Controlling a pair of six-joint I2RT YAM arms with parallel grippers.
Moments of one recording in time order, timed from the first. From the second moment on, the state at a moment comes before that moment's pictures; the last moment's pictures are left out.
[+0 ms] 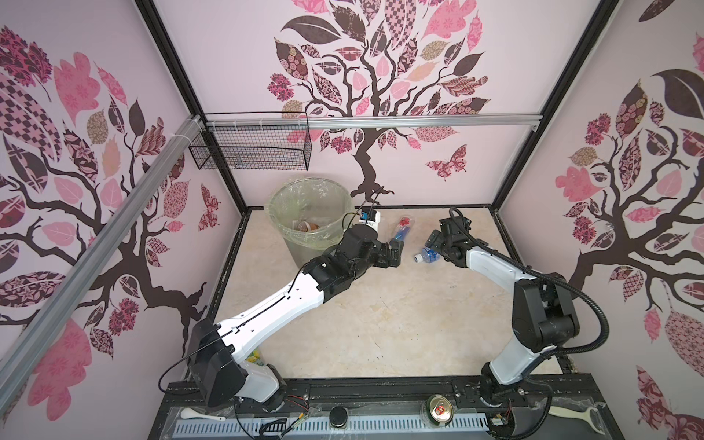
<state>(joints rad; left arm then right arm) -0.84 1.47 1.32 -0.30 -0.16 -0.49 0.20 1.72 1.16 -0.32 0.26 0.76</state>
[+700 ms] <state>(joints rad) -0.84 1.57 1.30 -0.26 -0.13 -0.53 0.17 1.90 1.21 -0.20 0.16 0.76</state>
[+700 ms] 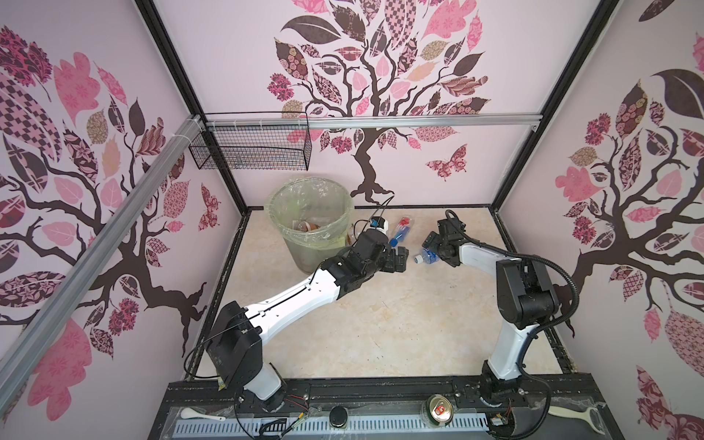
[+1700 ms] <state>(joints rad) -0.82 1.41 1.13 -0.32 -0.13 -0.69 0.17 1.67 0.84 0.01 -0.09 0.75</state>
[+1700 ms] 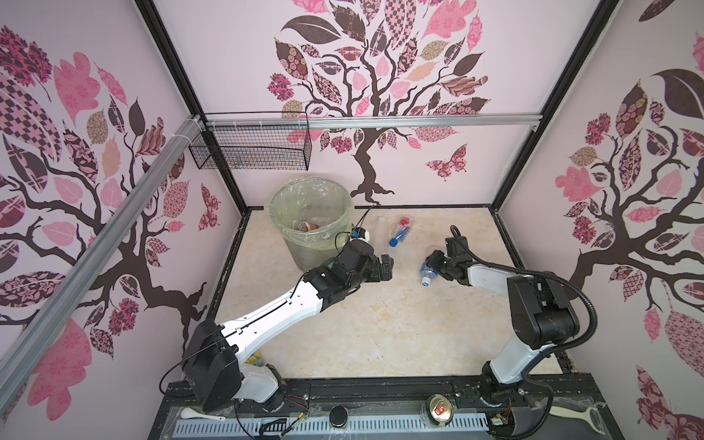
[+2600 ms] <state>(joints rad) -0.88 1.46 1.14 -0.22 -0.03 -0.78 0.41 1.22 0.94 -0.10 -0.20 0.86</state>
